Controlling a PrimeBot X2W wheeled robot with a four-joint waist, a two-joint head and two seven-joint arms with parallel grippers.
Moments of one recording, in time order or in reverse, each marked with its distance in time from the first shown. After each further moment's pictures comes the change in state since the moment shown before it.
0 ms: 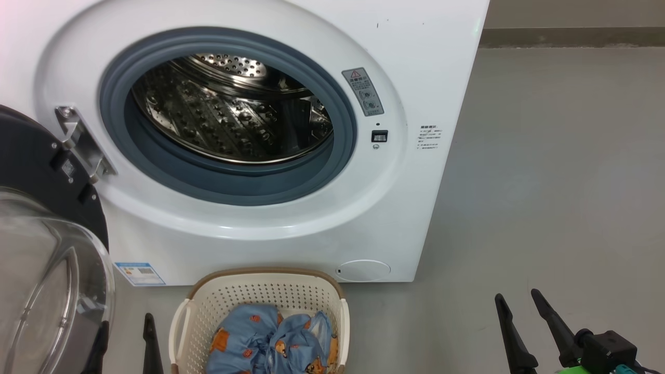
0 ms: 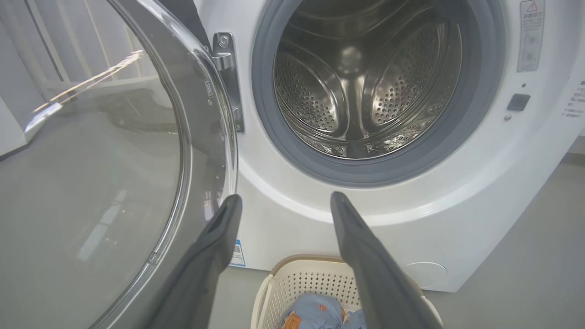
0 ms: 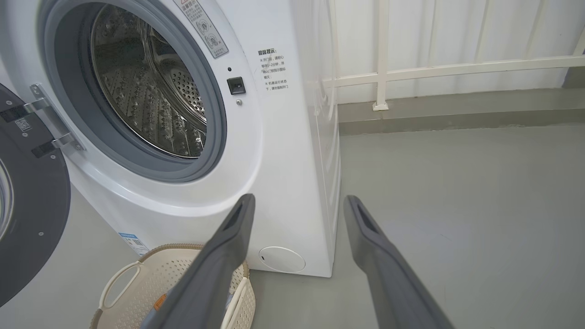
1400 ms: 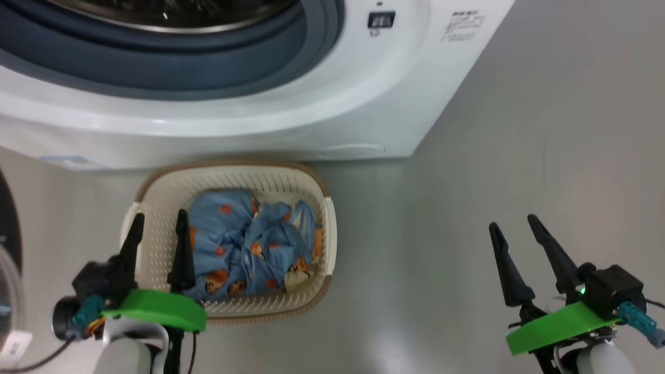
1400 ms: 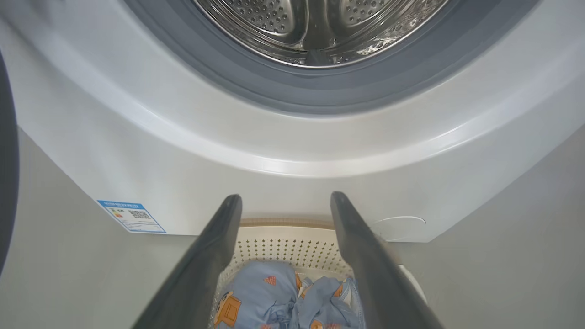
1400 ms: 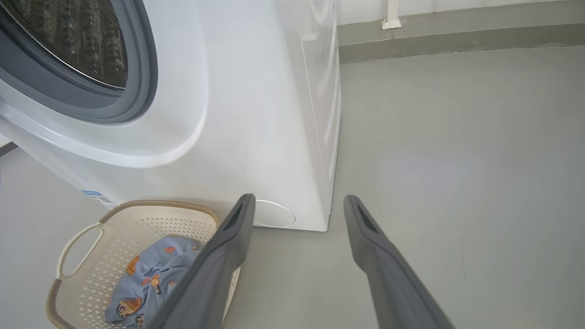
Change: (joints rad) left arm -0.369 -0.019 -0.087 0.188 -0.046 -0.063 0.000; right arm -0.181 -0.037 0.032 -0.026 0.004 0.000 0.000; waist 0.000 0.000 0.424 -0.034
